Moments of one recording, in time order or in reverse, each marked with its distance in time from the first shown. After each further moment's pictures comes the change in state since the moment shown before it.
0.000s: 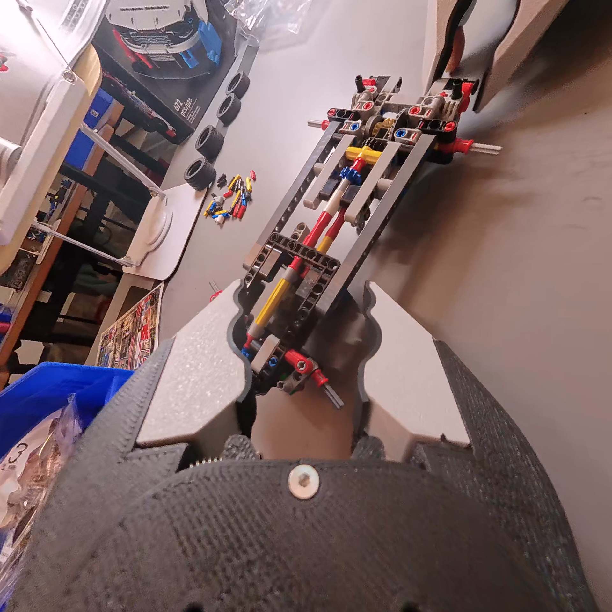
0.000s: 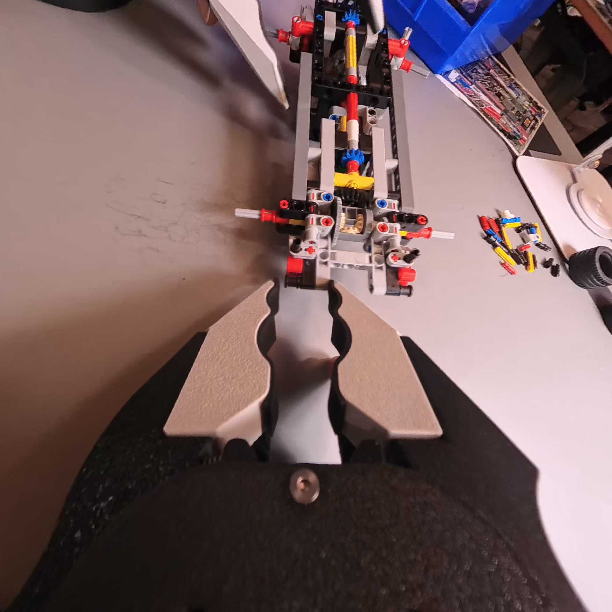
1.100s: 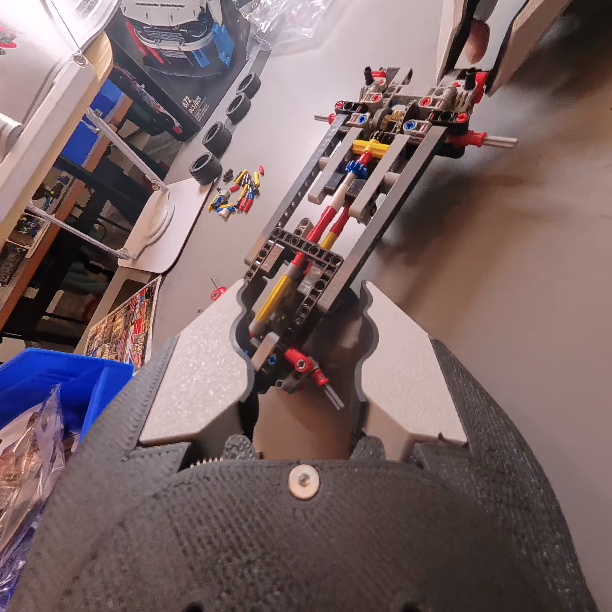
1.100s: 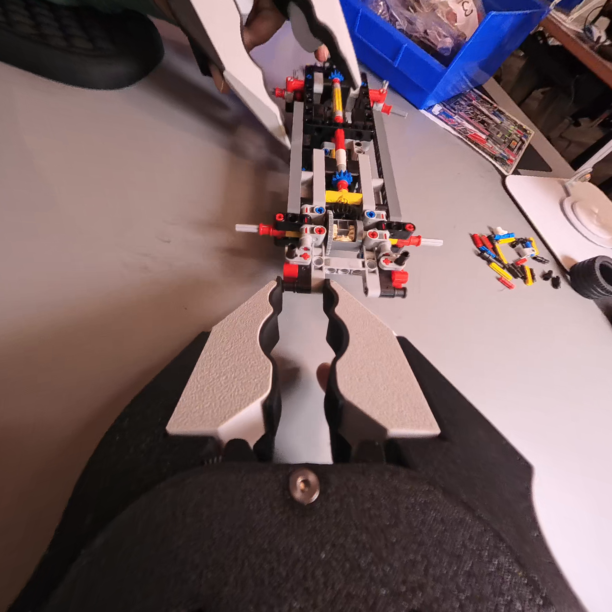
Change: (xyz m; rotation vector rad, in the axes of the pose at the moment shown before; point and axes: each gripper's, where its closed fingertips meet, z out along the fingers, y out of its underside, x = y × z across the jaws) left arm -0.009 0.012 0.003 0.043 0.000 -0.056; right arm 0.005 -0.017 -0.001 0.094 -0.014 0.064
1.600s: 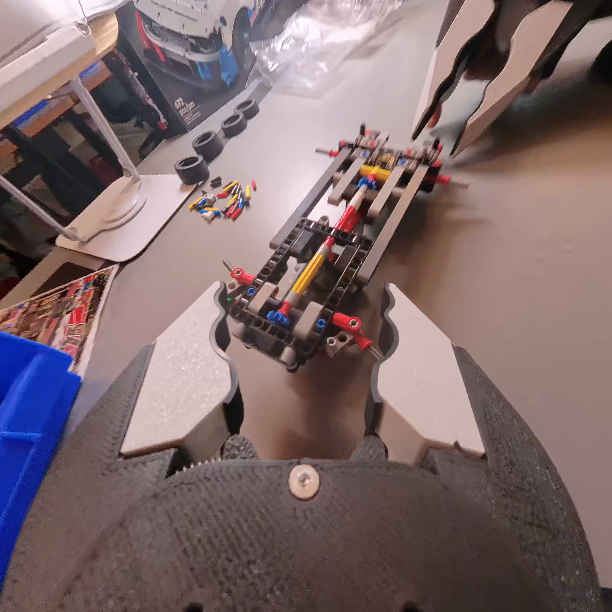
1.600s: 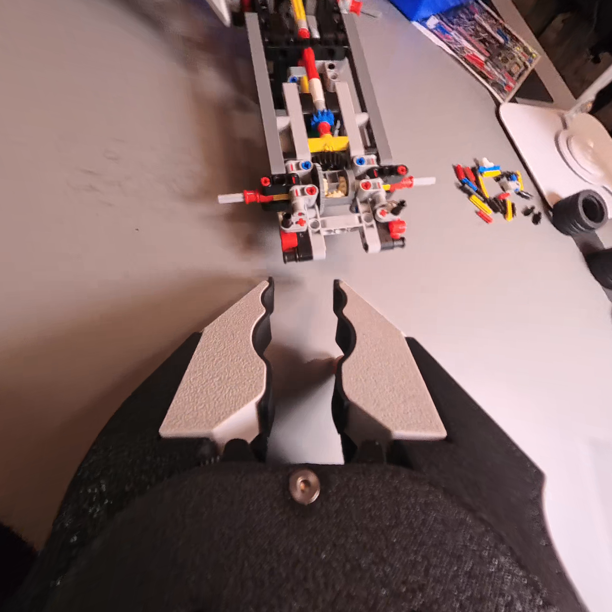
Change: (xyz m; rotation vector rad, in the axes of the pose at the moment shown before) left arm -0.005 -0.007 -0.009 0.093 0.098 -0.235; right arm 0.025 0.041 -0.024 -0.140 0.020 -0.001
